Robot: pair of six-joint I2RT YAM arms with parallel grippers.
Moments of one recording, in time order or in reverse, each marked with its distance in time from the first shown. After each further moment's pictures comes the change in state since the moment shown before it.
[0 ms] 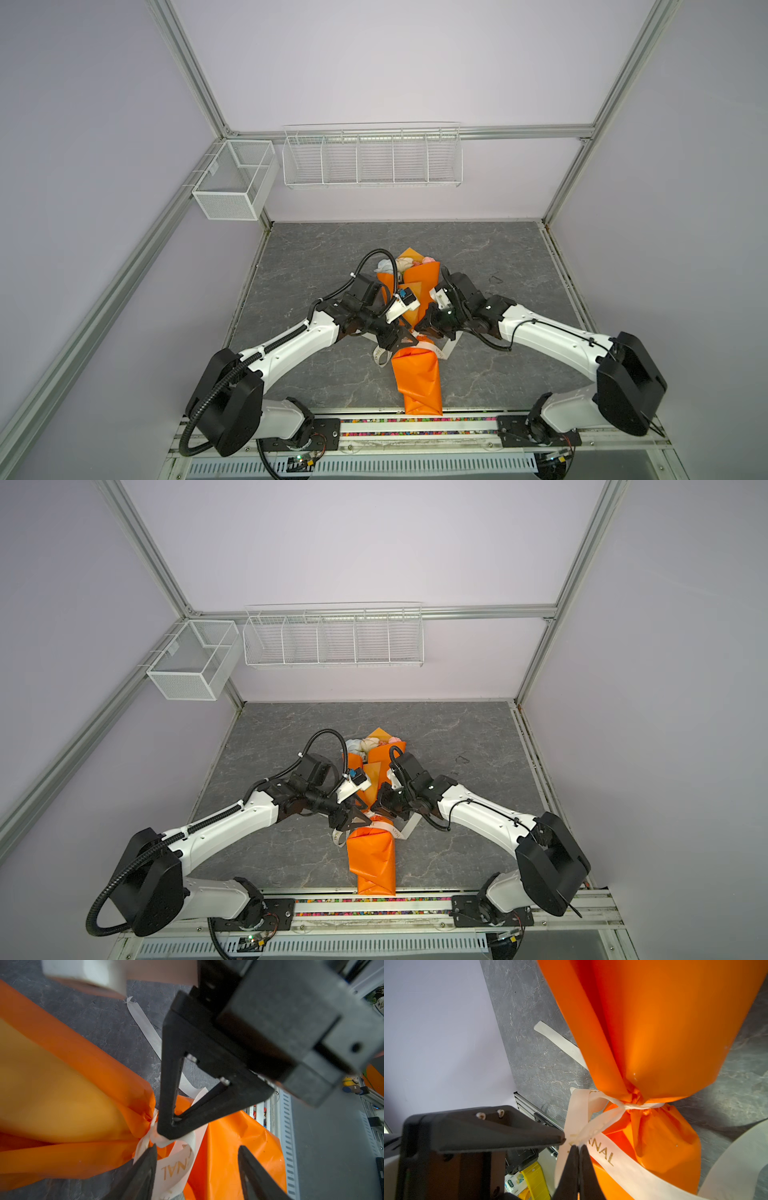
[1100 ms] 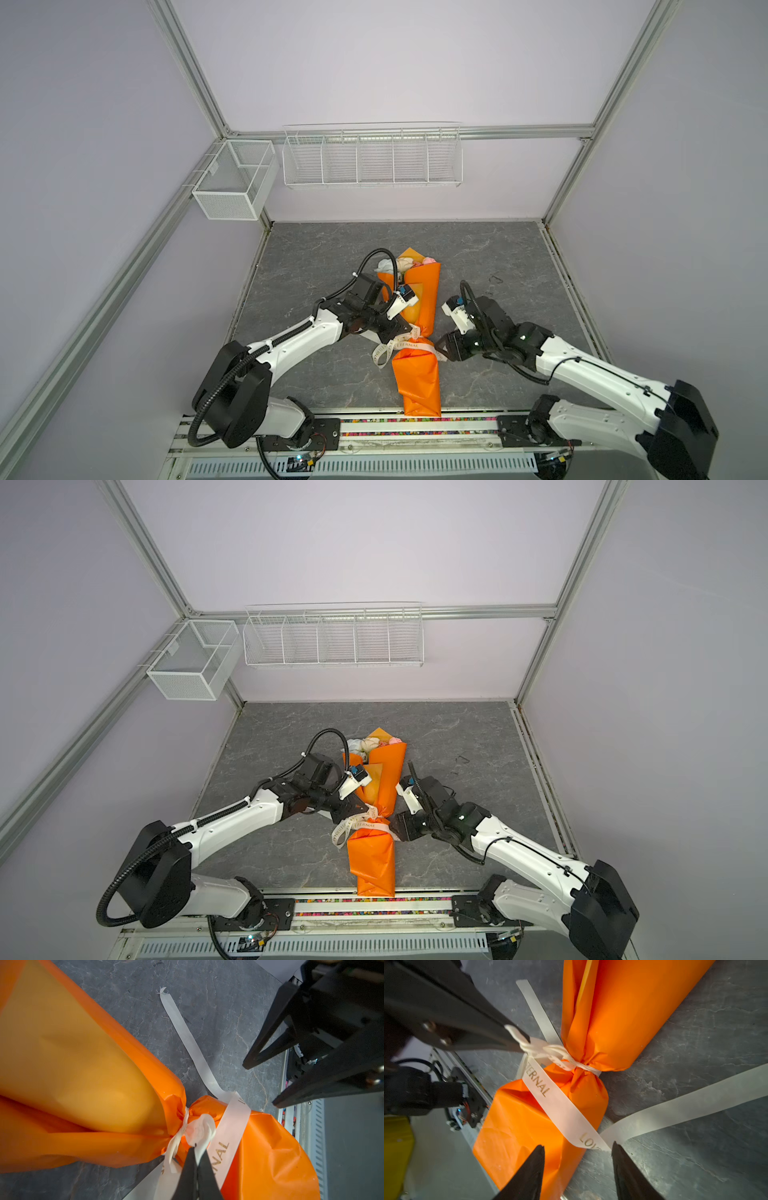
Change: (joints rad) left arm 0.016 0.037 -0.005 0.052 -0.126 -0.051; right arm 0.037 -0.346 -0.252 -0.111 0.226 -0.703
